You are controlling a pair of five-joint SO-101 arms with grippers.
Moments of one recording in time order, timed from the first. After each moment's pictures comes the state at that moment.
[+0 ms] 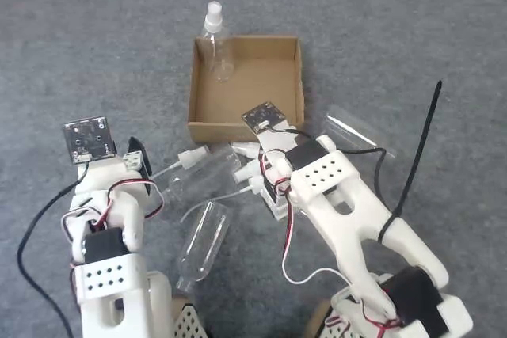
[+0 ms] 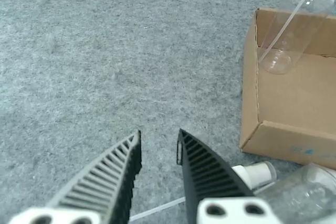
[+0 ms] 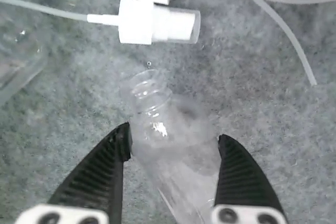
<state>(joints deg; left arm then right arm) -19.7 -69.9 81.0 37.1 4.2 -34.3 -13.4 35.8 71.7 0.7</state>
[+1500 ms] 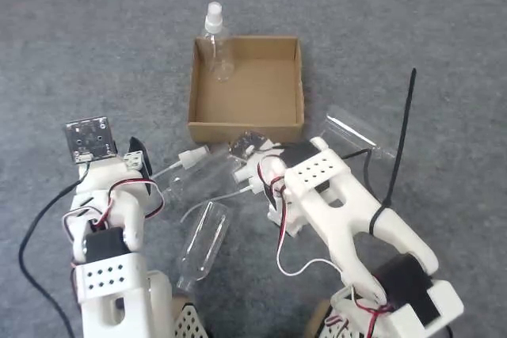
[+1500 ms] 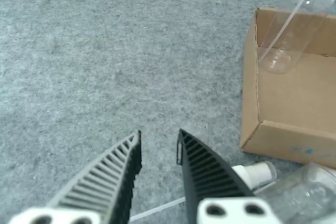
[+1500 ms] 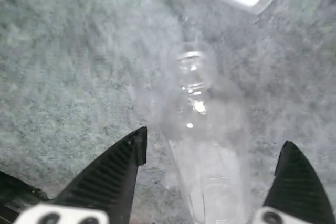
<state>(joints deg) -19.7 -69.9 81.0 37.1 4.0 -34.6 -8.4 38.8 75.0 19.2</state>
